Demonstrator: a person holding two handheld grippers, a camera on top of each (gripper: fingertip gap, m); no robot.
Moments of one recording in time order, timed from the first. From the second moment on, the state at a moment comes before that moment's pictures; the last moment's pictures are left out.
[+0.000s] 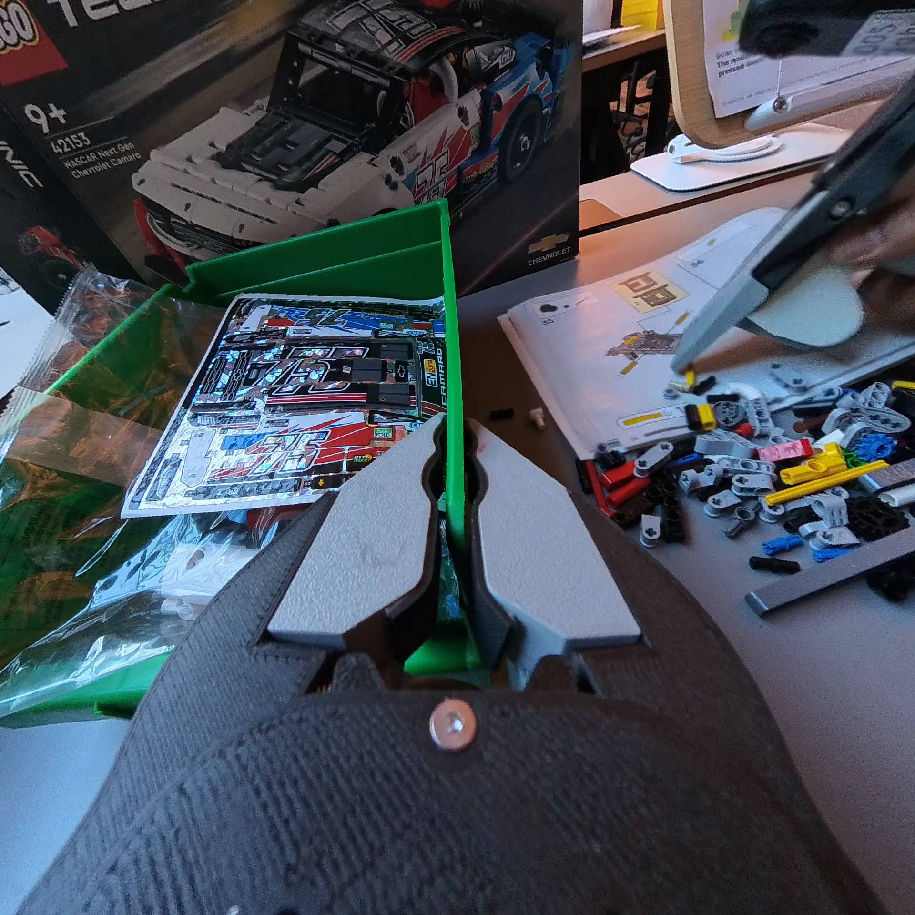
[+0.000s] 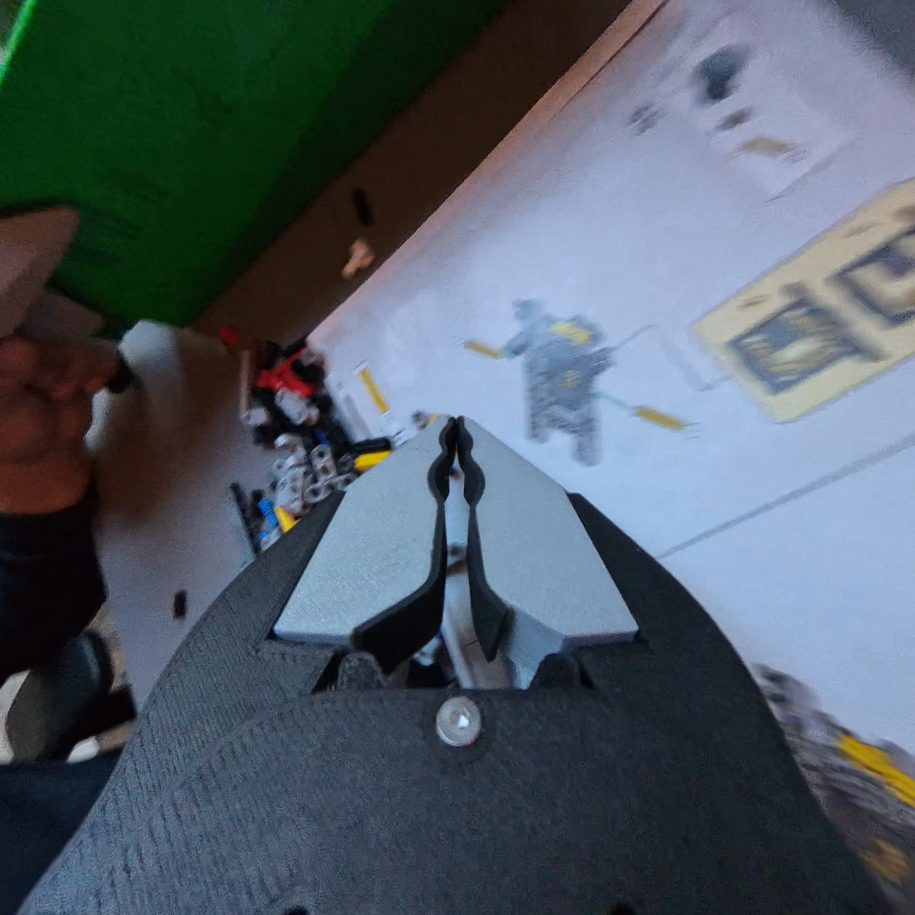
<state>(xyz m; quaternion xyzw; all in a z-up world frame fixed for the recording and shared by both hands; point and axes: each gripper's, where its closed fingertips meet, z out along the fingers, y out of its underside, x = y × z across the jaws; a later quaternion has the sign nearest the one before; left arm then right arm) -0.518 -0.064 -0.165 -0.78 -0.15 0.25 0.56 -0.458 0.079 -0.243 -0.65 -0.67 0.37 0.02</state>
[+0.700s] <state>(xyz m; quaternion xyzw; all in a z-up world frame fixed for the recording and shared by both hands) -0.518 -0.064 -0.165 -0.78 -0.15 0.25 0.56 -0.429 0.031 -0.239 -0.56 -0.75 0.34 0.04</state>
